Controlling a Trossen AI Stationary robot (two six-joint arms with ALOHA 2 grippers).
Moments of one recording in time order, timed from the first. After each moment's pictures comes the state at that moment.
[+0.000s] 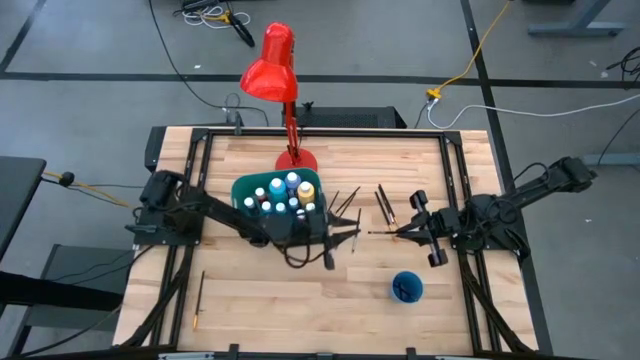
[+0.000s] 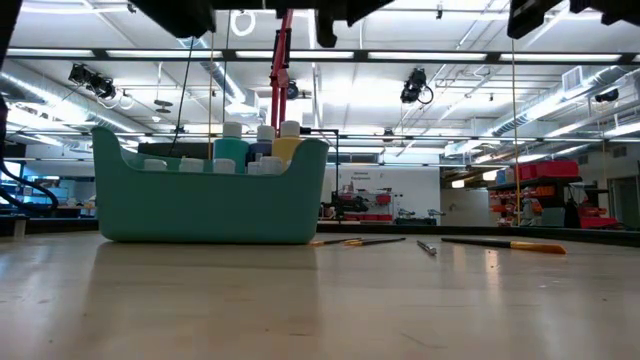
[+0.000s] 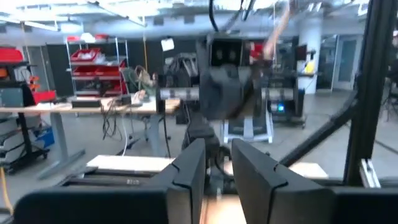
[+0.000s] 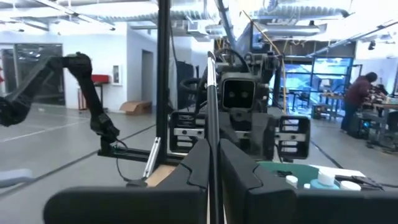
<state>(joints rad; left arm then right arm) -0.25 1.82 1.03 1.00 -0.38 0.06 0.40 0.69 0.27 0.64 0.15 -0.08</state>
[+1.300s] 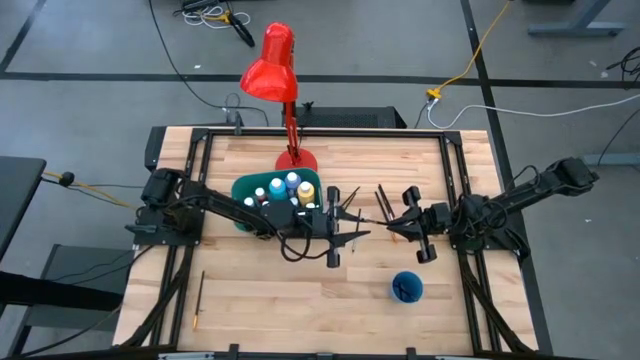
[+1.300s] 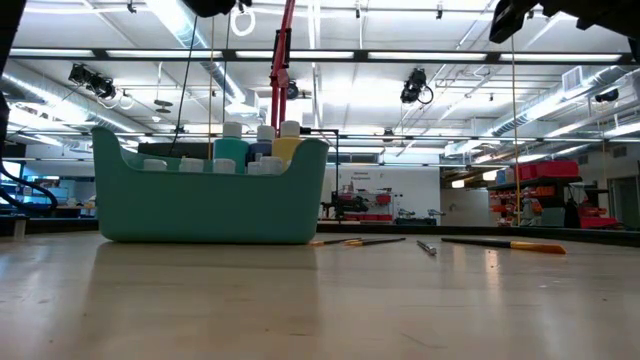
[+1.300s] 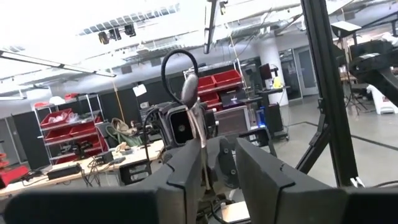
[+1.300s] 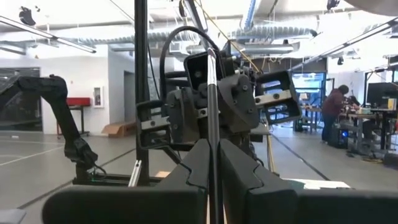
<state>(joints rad) -0.19 1.82 1.17 0.99 -0.16 0.27 0.34 0.88 0.26 0.93 0.17 -0.06</state>
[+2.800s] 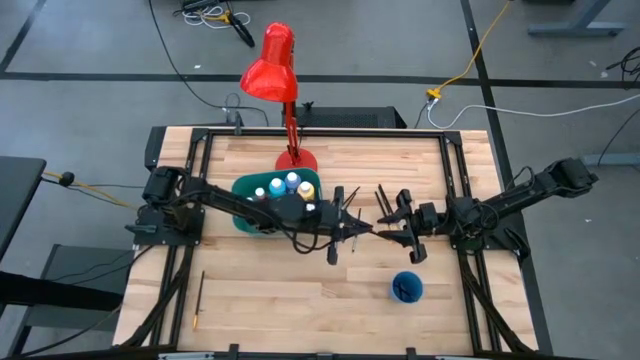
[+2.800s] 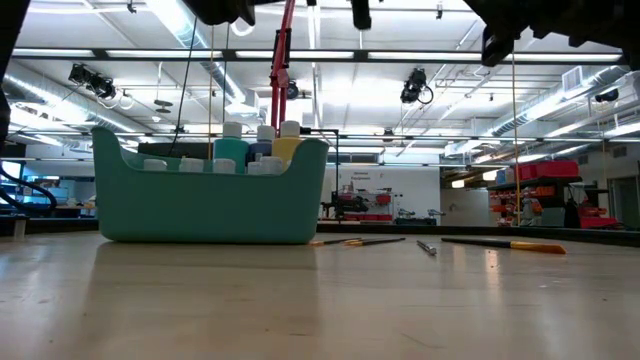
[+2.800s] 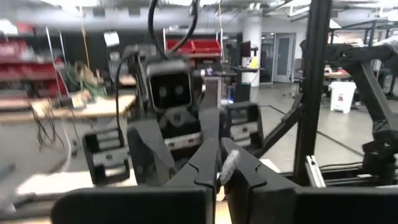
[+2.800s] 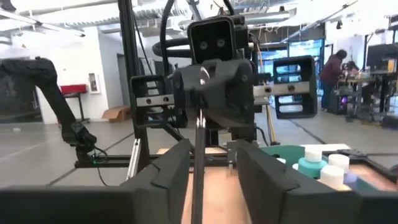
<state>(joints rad) -0.14 1.82 1.17 0.82 -0.06 0.02 0.31 0.96 0.27 0.89 0.17 0.06</state>
